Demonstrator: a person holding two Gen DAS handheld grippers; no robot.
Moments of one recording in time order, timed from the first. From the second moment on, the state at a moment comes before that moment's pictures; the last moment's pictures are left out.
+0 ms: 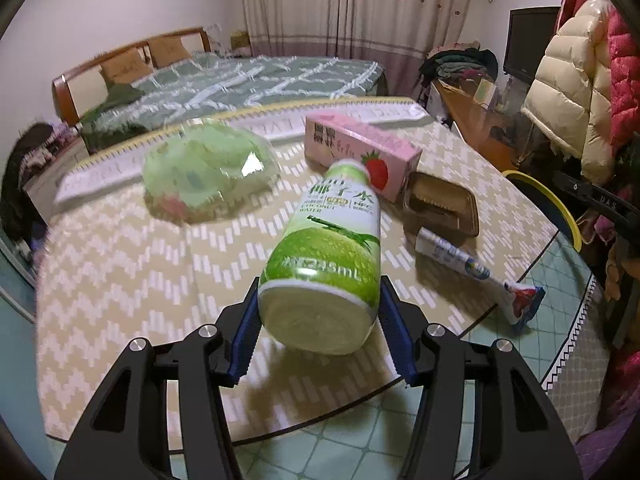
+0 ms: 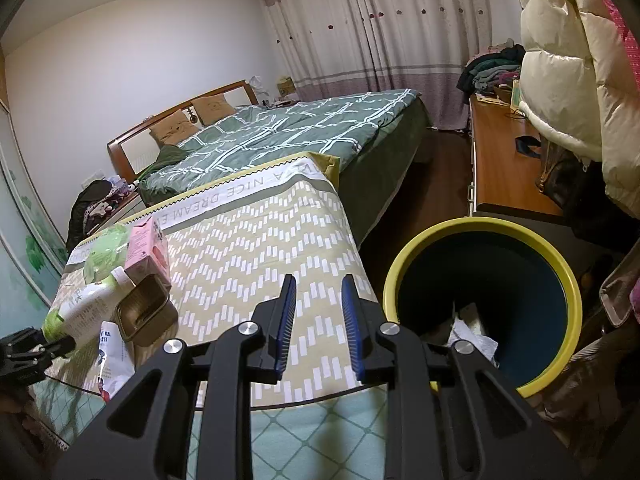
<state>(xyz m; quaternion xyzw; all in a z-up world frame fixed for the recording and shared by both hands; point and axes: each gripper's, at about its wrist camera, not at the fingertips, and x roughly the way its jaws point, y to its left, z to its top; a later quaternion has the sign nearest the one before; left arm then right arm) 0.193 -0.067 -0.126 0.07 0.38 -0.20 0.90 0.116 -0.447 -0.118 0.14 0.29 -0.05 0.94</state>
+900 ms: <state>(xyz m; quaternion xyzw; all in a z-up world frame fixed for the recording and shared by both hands) 0.227 -0.088 -0.039 0.06 0.30 -0.15 0.94 0.113 -0.445 -0.116 0.13 0.29 -0.05 0.95</state>
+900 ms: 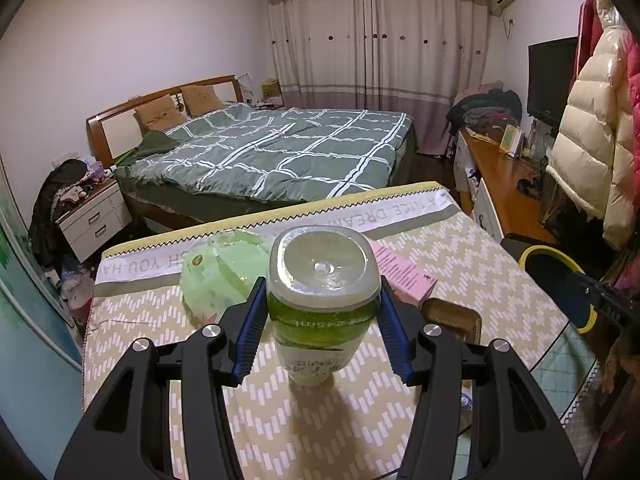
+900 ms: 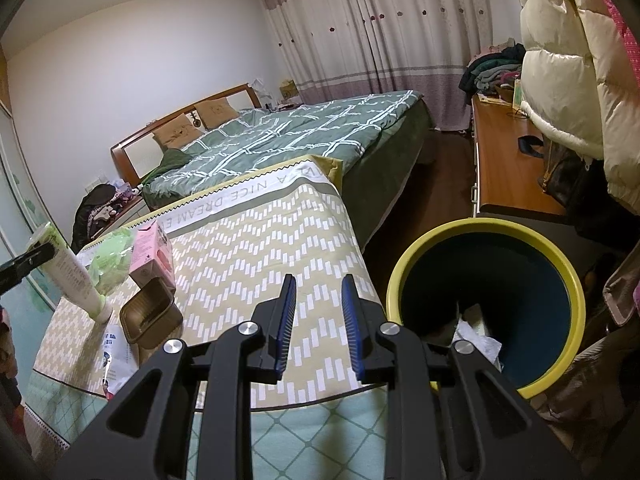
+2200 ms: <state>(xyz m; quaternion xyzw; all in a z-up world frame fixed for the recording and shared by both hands) 0.184 -0.475 -0.034 0.13 0.30 -0.40 0.86 -0.001 -0.589 -0.124 0.18 0.25 -0.21 0.93</state>
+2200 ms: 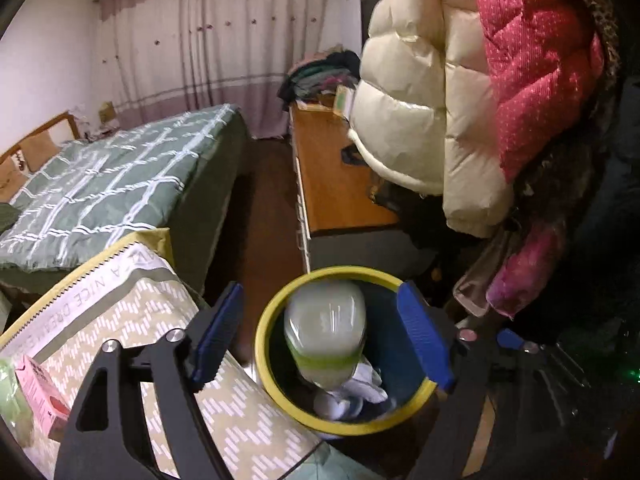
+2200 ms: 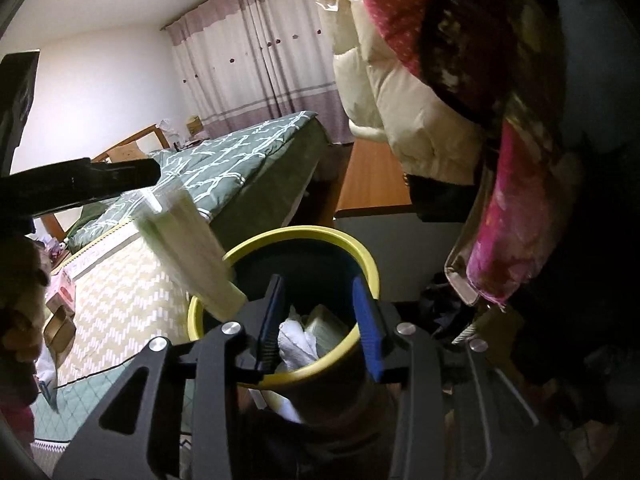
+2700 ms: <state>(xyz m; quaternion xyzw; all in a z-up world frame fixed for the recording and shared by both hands) 0.153 -0.251 0.006 0.04 0.26 -0.24 0.93 0.033 -0.521 -0.121 0.16 0.28 -0.12 0.94</state>
